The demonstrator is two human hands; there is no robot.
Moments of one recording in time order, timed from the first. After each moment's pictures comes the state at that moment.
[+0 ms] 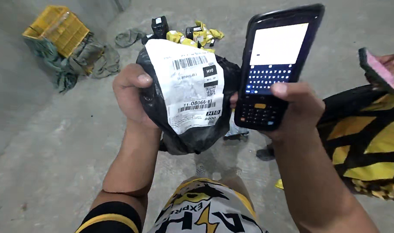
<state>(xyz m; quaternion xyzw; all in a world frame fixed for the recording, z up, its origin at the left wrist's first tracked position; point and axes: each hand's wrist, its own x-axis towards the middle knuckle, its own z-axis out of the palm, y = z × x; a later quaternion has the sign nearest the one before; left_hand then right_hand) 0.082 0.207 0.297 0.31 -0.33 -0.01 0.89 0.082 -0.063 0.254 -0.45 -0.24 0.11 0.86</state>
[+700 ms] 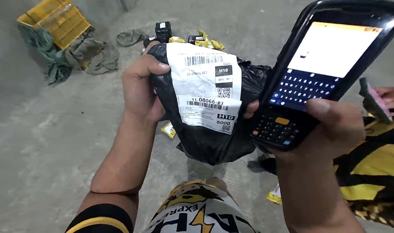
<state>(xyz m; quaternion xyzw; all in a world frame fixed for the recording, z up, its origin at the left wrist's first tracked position) 0.116 0.237 0.307 0.38 -0.23 0.02 0.90 0.080 -0.040 0.288 -0.42 -0.27 0.05 0.87</state>
